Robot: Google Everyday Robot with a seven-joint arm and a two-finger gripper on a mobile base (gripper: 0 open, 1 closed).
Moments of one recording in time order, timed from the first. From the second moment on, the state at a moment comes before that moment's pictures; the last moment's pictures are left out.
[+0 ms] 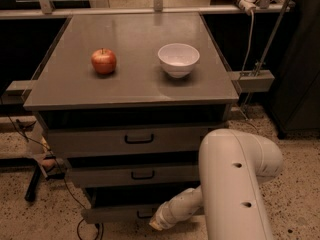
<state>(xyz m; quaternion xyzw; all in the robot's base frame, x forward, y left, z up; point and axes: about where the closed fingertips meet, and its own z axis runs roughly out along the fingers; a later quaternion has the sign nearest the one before) 0.456 0.029 0.218 -0.51 0.82 0.20 0.16</state>
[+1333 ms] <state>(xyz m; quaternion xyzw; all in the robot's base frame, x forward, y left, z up) 0.480 0.027 0.217 -0.52 0.82 0.17 0.18</state>
